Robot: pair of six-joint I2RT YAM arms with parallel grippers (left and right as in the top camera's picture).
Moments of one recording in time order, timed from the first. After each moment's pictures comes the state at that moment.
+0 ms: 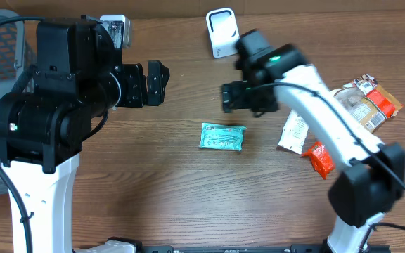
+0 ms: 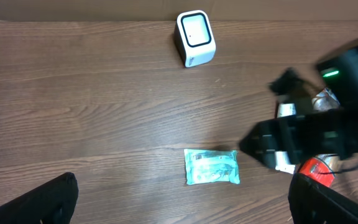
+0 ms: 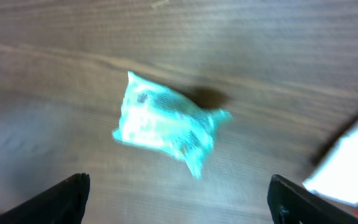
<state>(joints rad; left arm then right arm) -0.19 1.45 2.07 -1.41 0.12 -0.18 0.45 1.92 1.80 -1.25 -0.22 0.35</state>
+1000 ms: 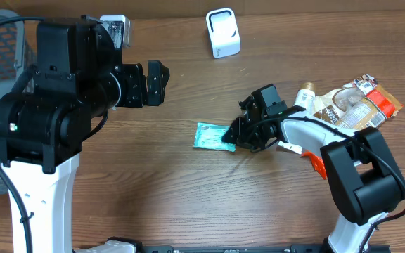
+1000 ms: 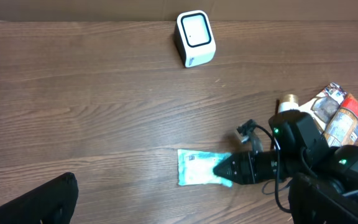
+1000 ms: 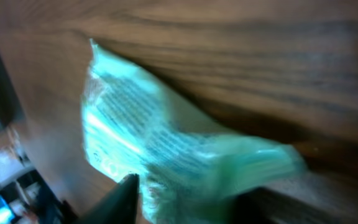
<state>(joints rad) -0.19 1.45 2.07 -1.41 0.12 -0.18 0.41 1.93 1.05 -0.33 -0.64 0.58</state>
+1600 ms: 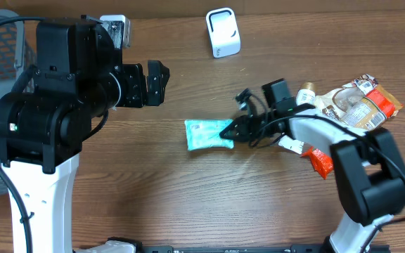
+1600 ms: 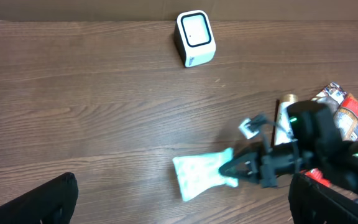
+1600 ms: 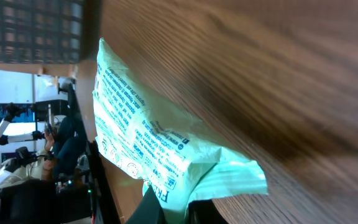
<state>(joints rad) -0.19 1.45 2.07 -1.41 0.12 -0.18 0.34 1.90 1.05 -0.26 -0.97 0.20</state>
